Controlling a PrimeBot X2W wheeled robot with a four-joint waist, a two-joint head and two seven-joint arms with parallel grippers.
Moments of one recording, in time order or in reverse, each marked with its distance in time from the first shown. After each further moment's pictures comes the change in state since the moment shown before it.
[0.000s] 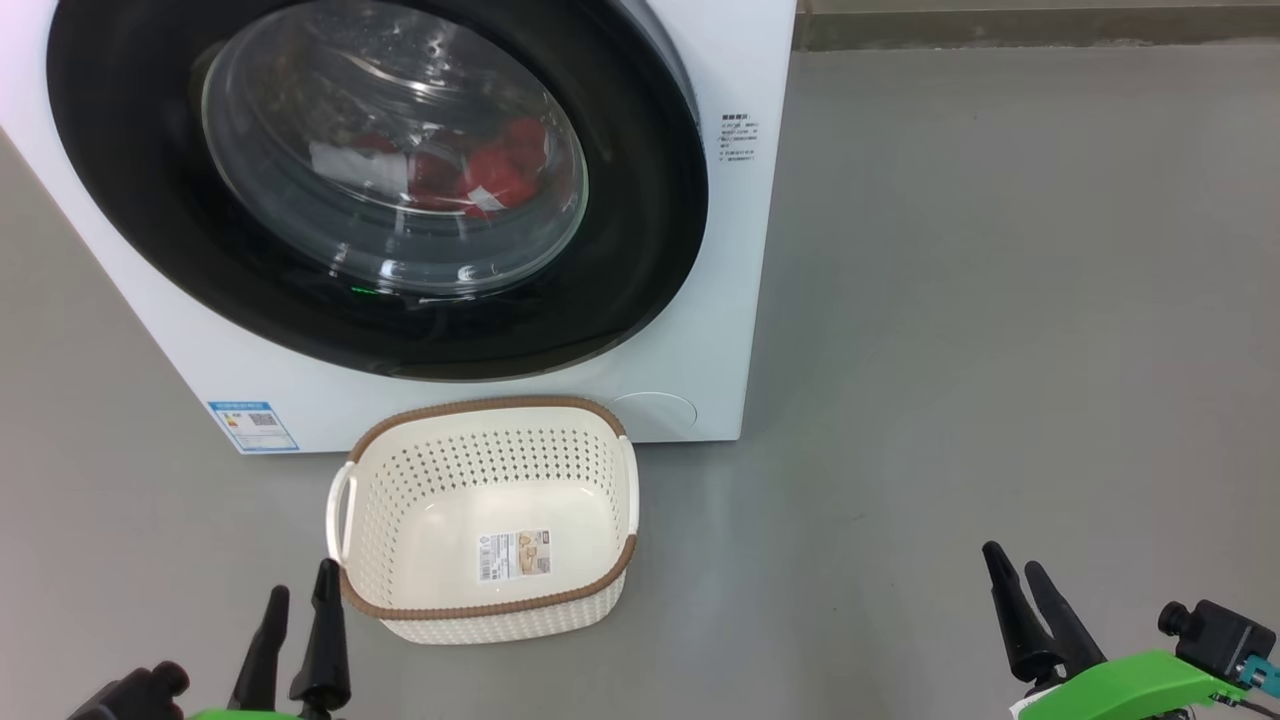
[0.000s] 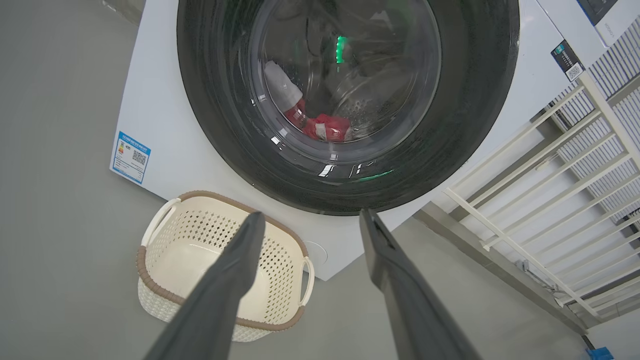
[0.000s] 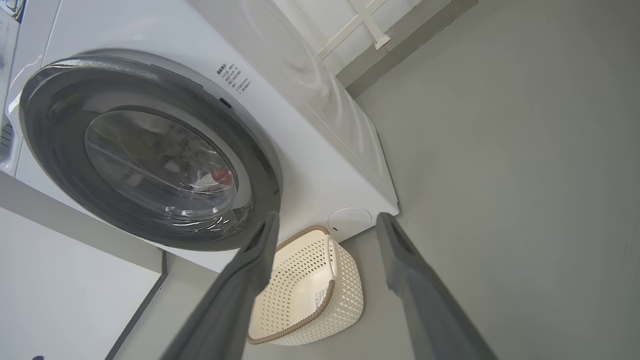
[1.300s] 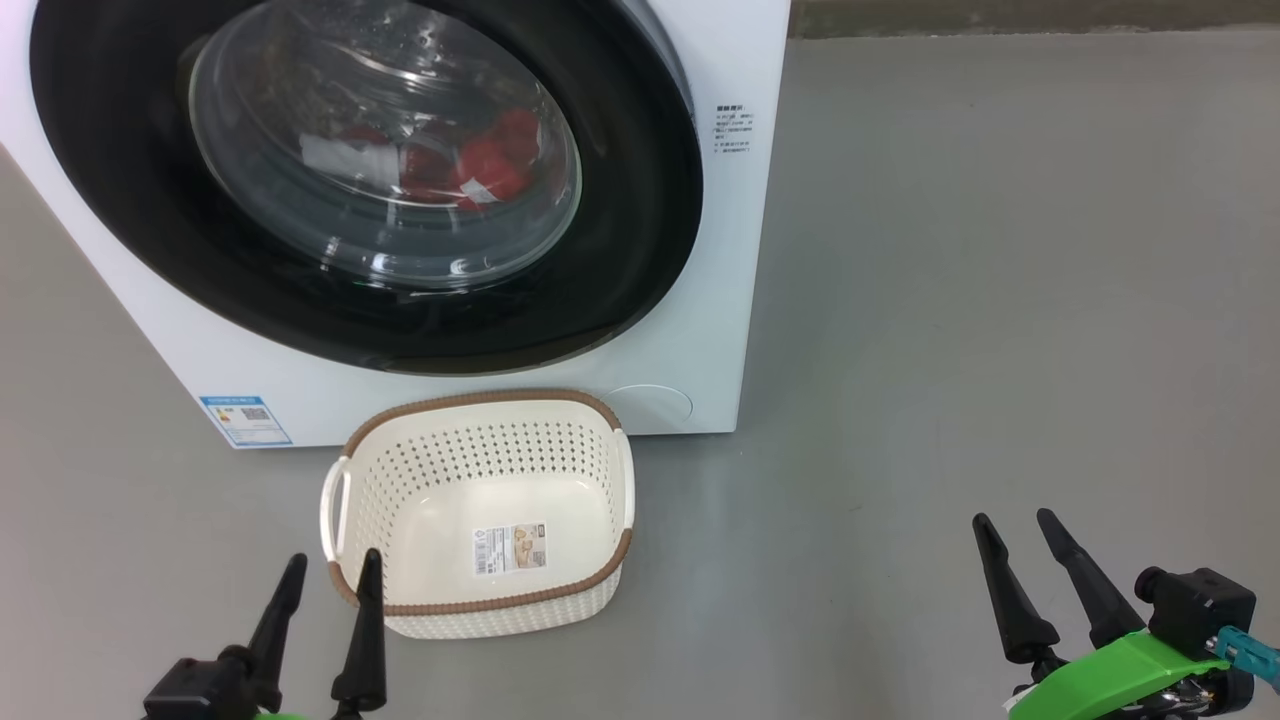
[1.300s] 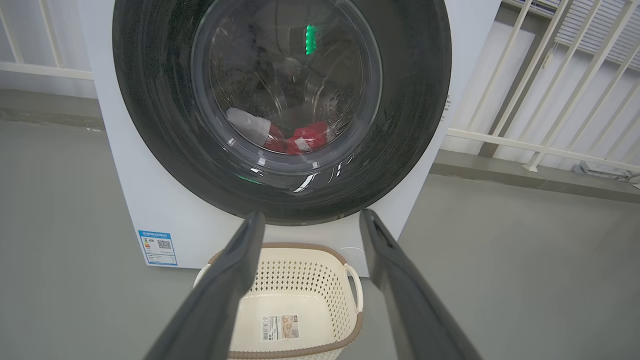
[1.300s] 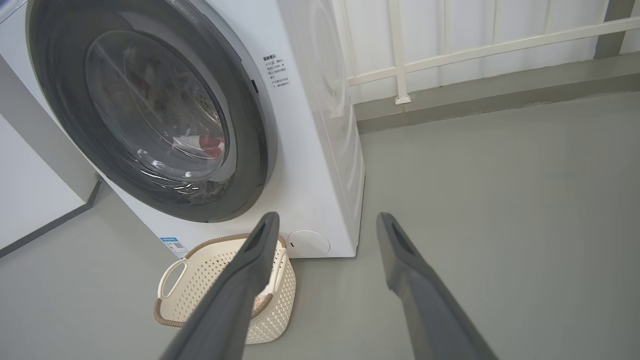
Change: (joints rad) left arm 0.004 0.010 -0.035 -0.037 0.450 -0.001 -0.111; right arm -0.019 -0.046 0.021 -0.057 -0.428 0.000 -0.109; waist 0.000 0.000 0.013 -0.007
